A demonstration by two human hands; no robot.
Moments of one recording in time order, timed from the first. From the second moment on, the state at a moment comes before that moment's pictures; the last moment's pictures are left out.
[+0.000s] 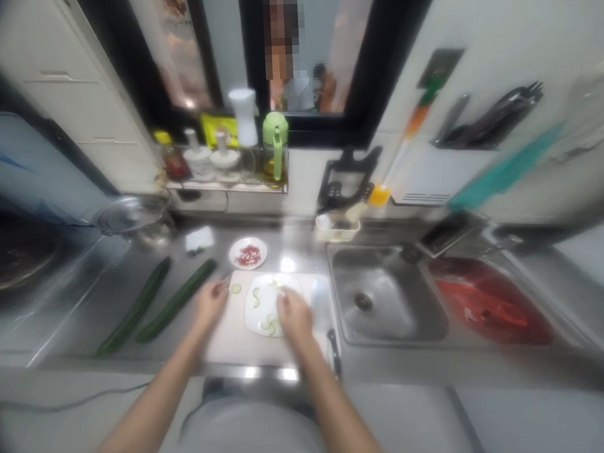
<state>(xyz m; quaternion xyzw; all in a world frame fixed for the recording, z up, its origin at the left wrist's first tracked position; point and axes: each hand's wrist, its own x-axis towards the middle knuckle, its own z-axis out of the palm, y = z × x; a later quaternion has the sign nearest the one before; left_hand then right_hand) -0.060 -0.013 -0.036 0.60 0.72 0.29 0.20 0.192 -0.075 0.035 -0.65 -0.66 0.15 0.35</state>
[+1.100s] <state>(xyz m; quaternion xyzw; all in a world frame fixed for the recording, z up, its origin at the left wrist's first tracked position) -0.003 -0.028 -0.007 0.46 0.61 0.46 0.46 0.204 -0.093 0.023 -0.65 -0.62 0.25 0.36</state>
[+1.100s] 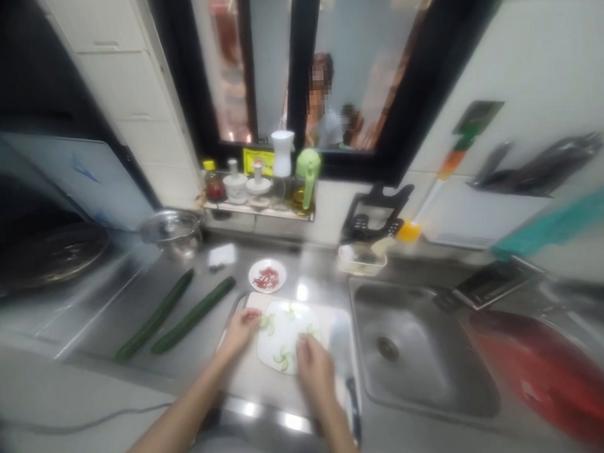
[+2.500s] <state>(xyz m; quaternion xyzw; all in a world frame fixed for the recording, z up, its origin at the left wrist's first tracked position) 0.018 -0.080 0.031 0.19 0.40 0.37 0.82 0.181 -0.082 0.050 -0.52 -0.67 0.36 0.38</state>
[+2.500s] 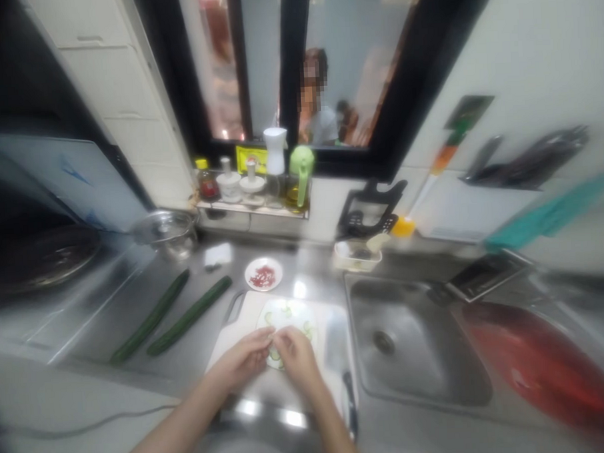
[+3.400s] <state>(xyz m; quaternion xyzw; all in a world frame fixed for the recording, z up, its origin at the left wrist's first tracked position) 0.013 -0.068 0.007 0.57 0.62 0.35 0.41 0.171 -0.054 0.016 -0.60 -0.65 0.38 0.27</state>
